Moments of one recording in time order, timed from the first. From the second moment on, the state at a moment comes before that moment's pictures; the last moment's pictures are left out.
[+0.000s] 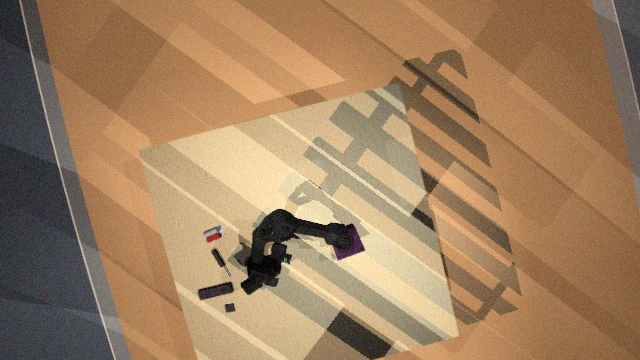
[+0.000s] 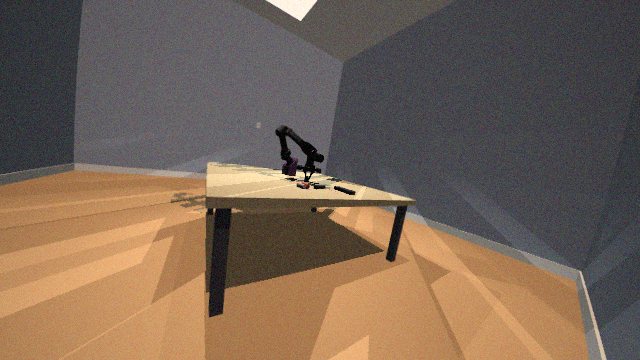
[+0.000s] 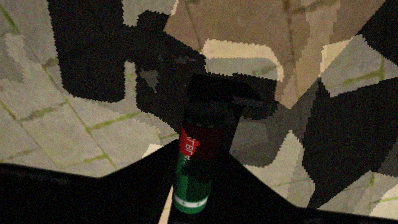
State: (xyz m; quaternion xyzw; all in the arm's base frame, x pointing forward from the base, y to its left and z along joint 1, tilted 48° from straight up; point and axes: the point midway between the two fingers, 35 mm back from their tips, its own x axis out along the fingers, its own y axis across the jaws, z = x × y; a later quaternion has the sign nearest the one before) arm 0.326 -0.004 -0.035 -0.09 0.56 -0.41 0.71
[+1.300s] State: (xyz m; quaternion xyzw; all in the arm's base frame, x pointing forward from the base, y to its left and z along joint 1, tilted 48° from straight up) arm 0.319 -0.008 -0.038 -0.12 0.49 -0.40 0.77
